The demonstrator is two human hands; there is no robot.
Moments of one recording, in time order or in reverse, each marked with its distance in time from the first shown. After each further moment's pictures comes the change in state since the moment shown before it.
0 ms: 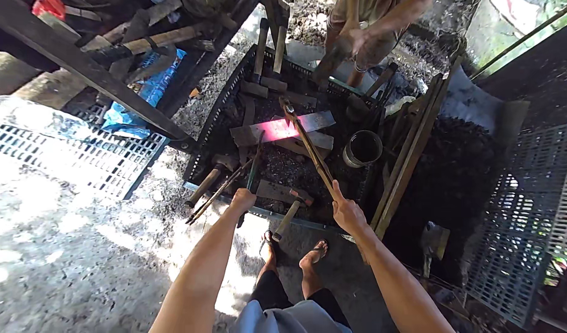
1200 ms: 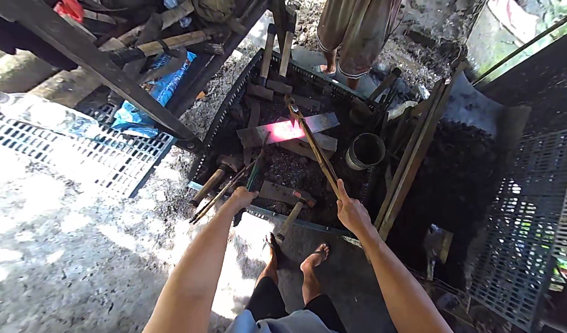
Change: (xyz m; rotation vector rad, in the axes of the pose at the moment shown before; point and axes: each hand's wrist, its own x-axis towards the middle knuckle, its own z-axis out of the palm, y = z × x) left_hand 0.015 -0.024 -0.014 -0.198 -0.052 0.041; right_hand -0.001 -0.003 0.004 -0.025 0.049 0.017
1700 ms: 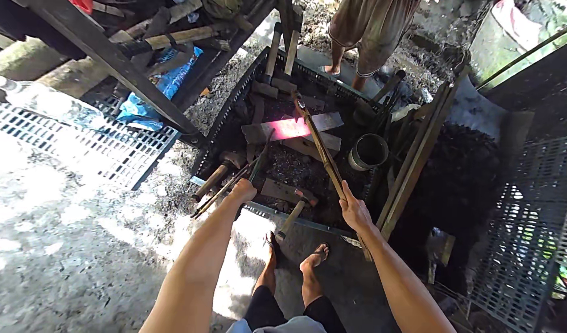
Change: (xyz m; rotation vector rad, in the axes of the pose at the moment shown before) left_hand -0.005 0.013 -0.008 0.279 0.066 -0.008; right_hand 0.011 0.017 0.021 0.133 0.053 -0.058
